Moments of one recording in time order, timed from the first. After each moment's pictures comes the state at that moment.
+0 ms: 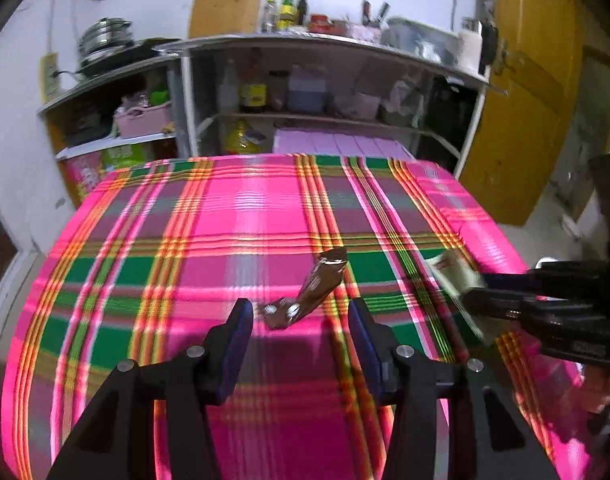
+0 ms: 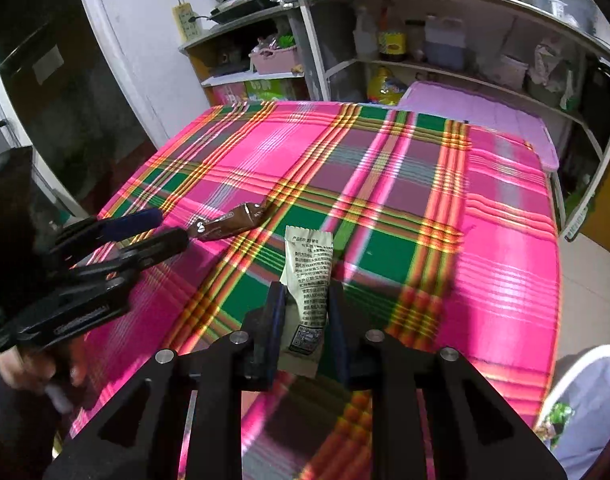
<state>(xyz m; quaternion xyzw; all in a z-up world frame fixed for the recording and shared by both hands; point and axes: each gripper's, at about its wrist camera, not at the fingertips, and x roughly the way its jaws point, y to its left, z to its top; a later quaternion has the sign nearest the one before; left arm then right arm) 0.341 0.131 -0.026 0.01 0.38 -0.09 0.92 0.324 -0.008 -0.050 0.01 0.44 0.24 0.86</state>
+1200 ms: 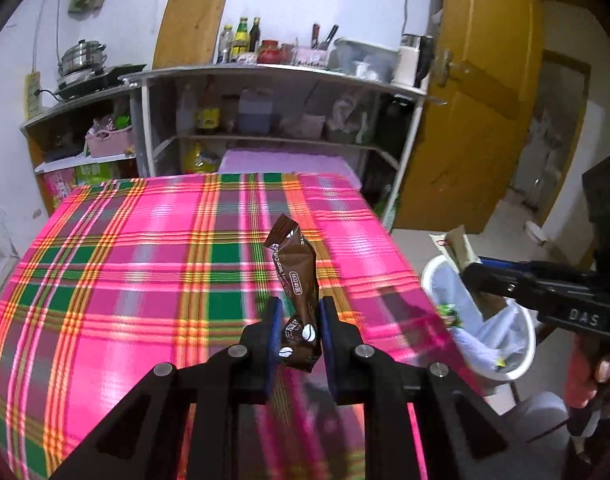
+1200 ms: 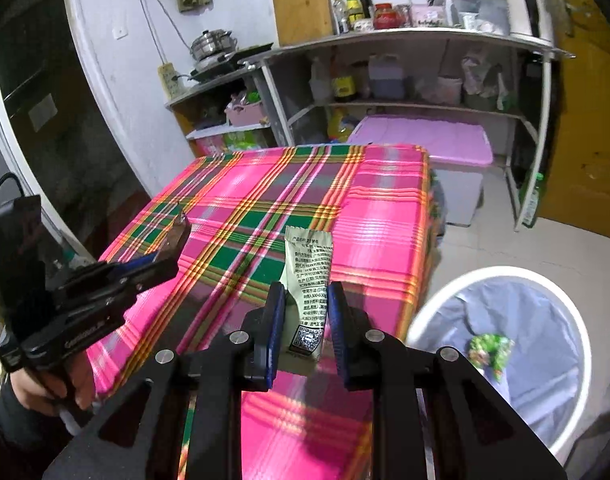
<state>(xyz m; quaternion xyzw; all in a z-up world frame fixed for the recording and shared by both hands) 0.227 0.025 0.022 -0.02 0.34 -0.14 0.93 0.210 -0.128 0.002 0.07 0.37 0.19 0.91</state>
